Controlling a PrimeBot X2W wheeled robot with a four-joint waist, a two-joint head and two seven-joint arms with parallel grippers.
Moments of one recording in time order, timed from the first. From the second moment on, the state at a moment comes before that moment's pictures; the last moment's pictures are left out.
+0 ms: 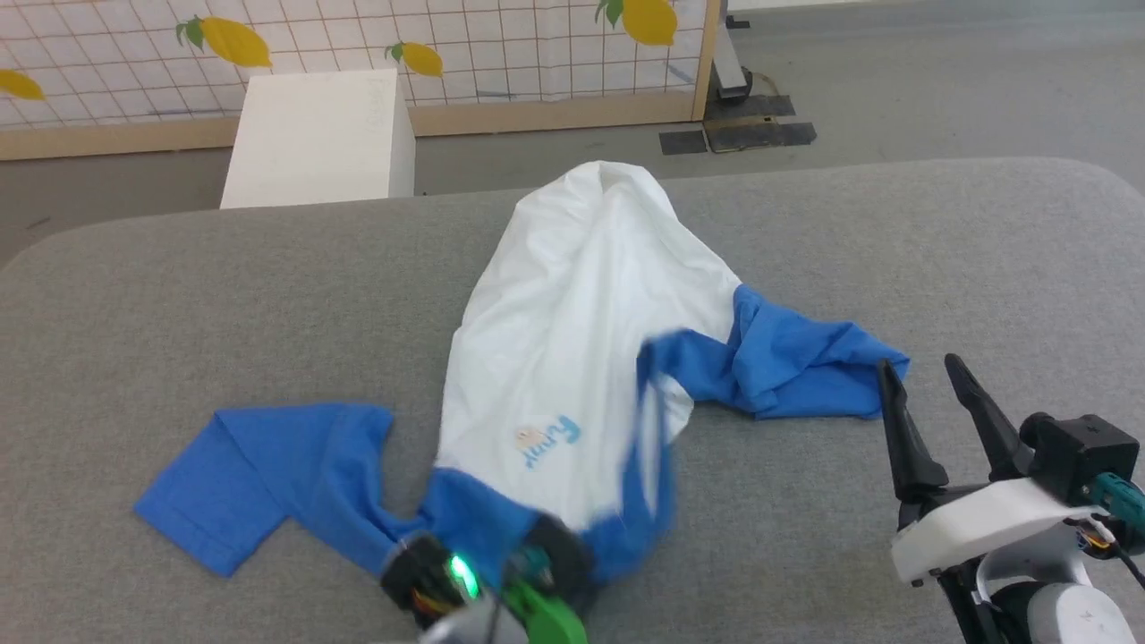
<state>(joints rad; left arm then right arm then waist) -0.17 0.28 -0.70 0.10 -0.33 -0.12 0.30 -0.01 -0.05 -0.03 -0.06 0.19 0.13 0.03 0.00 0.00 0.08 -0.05</state>
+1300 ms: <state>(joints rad) -0.13 0.29 -0.43 0.04 -0.47 0.25 -0.25 -0.27 -0.05 -0.14 0.31 0.21 0.13 0.45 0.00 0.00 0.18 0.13</state>
